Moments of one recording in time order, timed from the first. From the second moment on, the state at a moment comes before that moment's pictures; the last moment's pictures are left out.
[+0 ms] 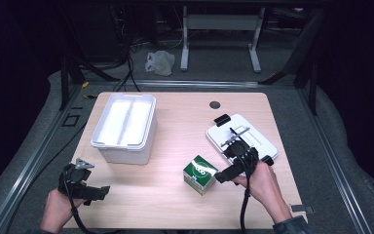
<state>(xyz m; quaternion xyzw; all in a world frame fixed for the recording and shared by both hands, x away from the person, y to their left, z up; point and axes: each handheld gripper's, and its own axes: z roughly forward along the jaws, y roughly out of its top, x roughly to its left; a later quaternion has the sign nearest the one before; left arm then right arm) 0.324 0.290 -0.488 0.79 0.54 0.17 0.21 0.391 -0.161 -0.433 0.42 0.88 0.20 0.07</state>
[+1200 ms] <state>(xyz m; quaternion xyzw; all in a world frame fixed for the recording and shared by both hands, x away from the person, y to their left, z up) 0.324 0.289 -0.490 0.80 0.54 0.16 0.21 0.426 -0.057 -0.506 0.35 0.93 0.09 0.03</state>
